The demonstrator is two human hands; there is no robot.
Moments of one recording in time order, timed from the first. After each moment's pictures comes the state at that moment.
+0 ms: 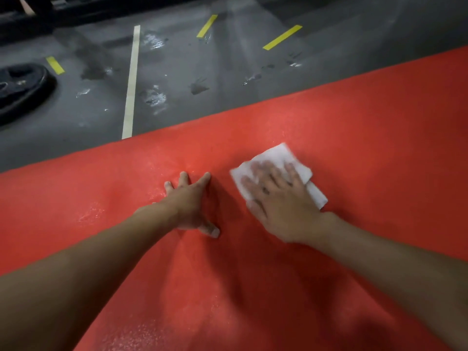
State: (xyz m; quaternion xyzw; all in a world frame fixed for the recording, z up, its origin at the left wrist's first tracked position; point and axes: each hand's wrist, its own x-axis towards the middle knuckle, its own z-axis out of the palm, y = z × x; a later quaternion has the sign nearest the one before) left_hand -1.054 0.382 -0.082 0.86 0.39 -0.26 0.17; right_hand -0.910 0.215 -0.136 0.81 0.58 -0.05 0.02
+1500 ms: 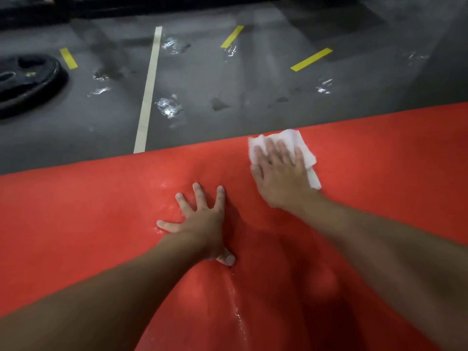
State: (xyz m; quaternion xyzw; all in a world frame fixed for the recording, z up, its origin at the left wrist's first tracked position) left_hand -1.032 0.401 -0.083 0.83 0.42 -0.30 0.20; right_hand -0.848 0.355 -0.143 0.87 0.49 0.01 -0.02
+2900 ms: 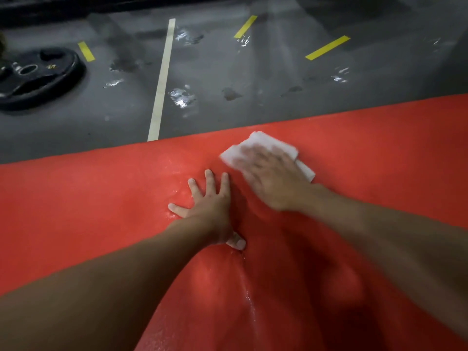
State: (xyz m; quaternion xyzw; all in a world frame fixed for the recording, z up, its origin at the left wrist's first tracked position) left_hand -1.041 0.404 -0.090 0.84 0.43 -0.26 0.21; right_hand -0.875 0.349 -0.140 0.76 0.64 -0.01 -0.04
